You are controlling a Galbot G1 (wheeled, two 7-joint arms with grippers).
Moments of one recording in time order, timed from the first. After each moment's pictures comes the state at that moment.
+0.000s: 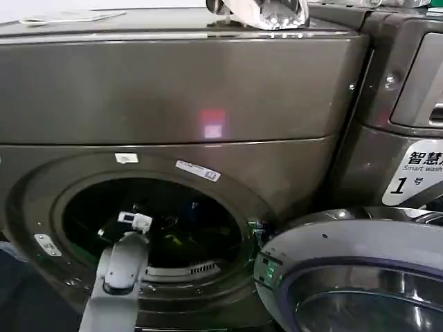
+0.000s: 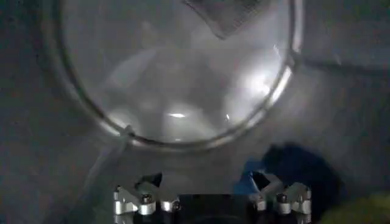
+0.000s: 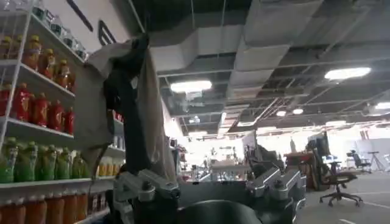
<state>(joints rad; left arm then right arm) 0.78 -1.39 -0.41 -1.80 1.05 0.43 1.07 -1.60 1.22 2.26 1.66 0.57 -0.09 0.07</state>
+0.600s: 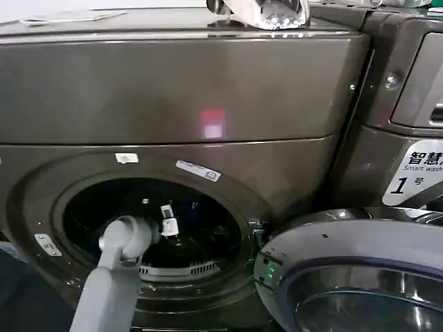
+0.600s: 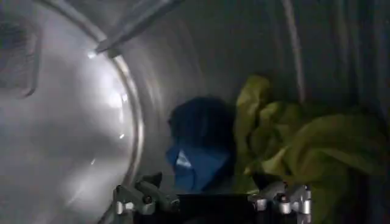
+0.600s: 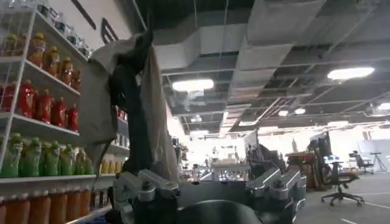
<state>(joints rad) 0.65 -1.41 -0.33 -1.61 1.20 0.06 1.30 -1.59 1.23 2.25 1.66 0.56 -0.08 0.07</state>
